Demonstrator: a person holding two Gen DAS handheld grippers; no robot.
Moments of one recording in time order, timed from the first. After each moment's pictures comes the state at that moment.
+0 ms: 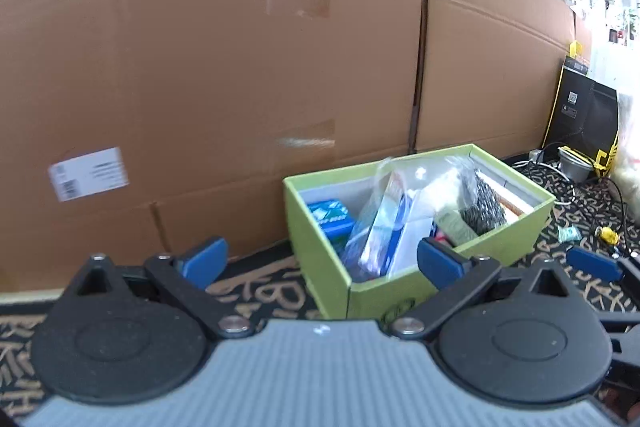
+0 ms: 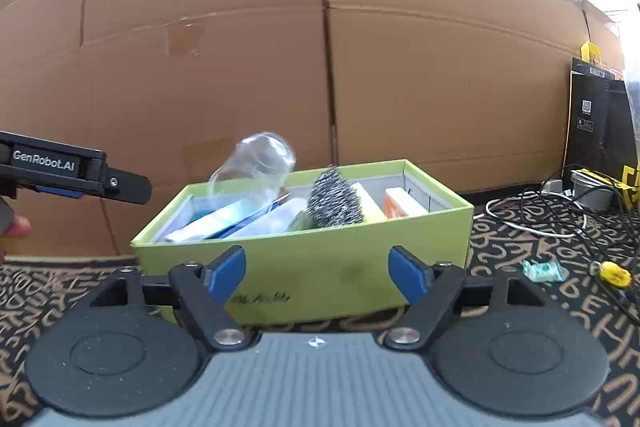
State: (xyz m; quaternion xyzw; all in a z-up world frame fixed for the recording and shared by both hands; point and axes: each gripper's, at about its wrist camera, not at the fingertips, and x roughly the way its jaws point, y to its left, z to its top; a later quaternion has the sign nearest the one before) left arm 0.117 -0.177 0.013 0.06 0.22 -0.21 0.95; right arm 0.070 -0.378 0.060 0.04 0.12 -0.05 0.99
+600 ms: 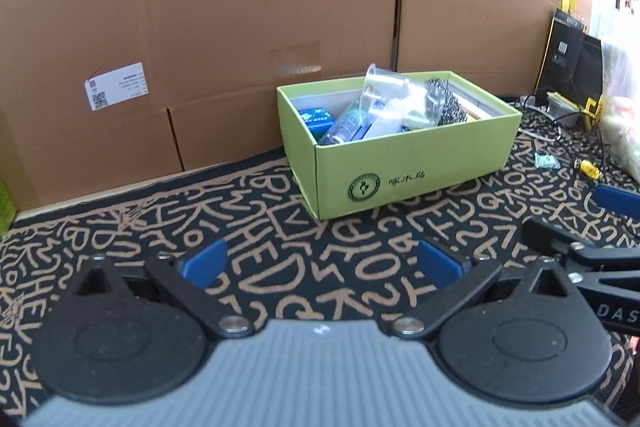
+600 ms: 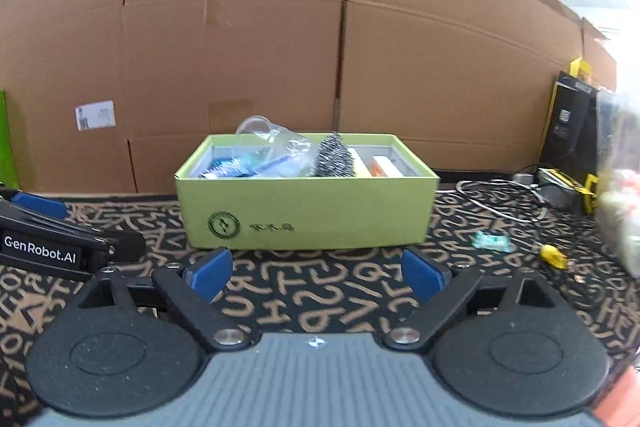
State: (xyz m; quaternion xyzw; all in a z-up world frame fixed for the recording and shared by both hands) left arm 0.035 -0.167 -0.008 0.07 0.29 -0.19 0.94; right arm -0.007 -0.359 0.070 -0.01 0.18 -0.06 0.98
